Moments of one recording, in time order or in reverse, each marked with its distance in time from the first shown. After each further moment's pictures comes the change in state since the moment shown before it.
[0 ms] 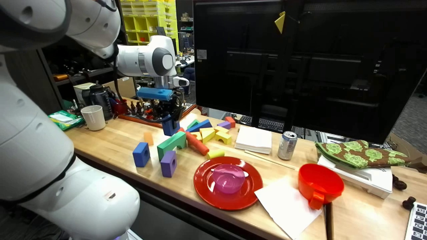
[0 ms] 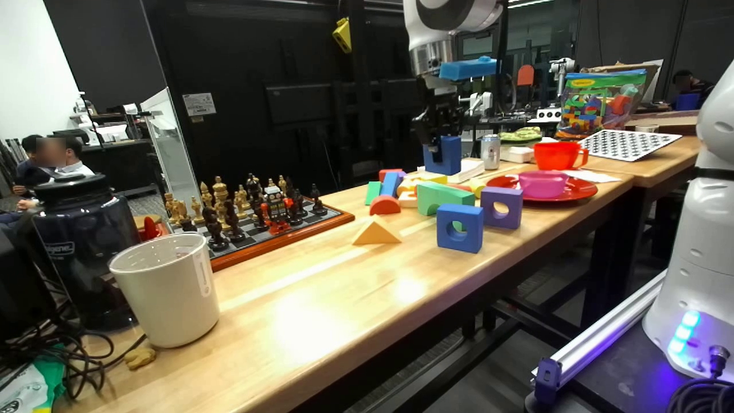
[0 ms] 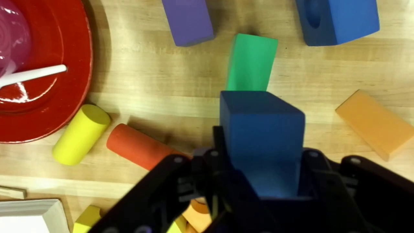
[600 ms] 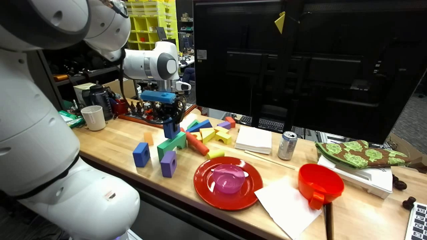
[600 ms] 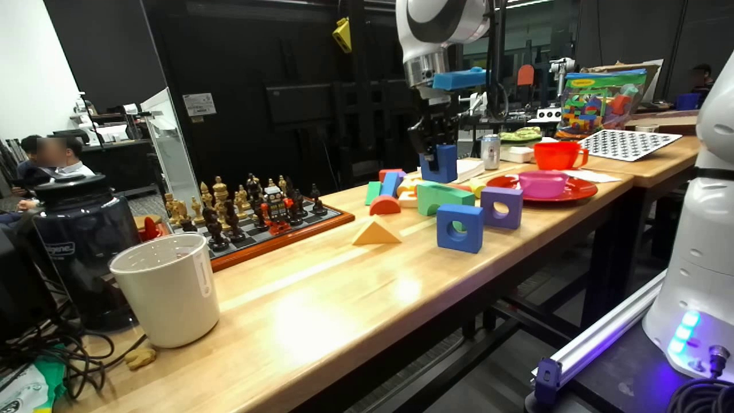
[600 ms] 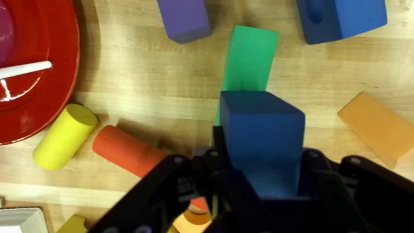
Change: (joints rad) arm 0.000 0.077 -0.003 0.035 0.005 0.000 -0.017
